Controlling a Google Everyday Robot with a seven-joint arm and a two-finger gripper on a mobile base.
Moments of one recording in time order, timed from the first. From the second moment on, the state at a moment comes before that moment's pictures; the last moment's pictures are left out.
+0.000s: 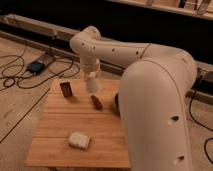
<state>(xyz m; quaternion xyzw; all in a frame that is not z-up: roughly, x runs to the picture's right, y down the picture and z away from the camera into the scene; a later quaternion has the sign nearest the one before) -0.076 -0.065 0.782 -0.19 0.13 0.53 0.81</state>
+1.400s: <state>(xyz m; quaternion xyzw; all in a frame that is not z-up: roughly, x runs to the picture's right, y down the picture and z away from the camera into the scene) -0.208 -0.092 0.738 -0.19 0.02 0.41 0.89</state>
